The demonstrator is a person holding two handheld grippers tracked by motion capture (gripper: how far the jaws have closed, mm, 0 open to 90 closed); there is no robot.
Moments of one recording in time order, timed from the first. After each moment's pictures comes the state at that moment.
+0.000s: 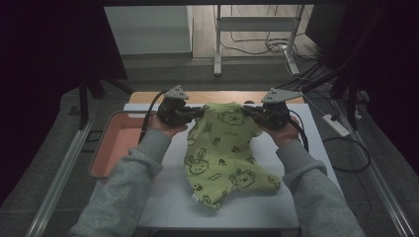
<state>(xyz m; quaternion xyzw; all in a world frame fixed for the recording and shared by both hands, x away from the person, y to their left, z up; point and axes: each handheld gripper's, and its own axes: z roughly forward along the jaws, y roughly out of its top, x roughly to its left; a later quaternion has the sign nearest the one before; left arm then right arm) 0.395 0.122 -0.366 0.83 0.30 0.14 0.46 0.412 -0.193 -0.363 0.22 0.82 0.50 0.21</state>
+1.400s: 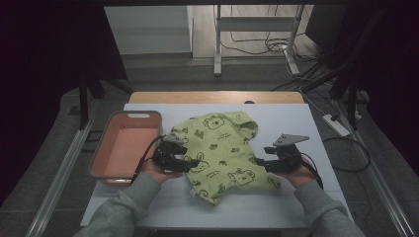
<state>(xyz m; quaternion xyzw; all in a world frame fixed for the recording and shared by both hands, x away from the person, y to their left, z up) 0.319 0.127 -0.459 0.85 0.38 0.05 0.37 0.350 -0.252 -0.465 0.32 0.85 0.39 0.14</state>
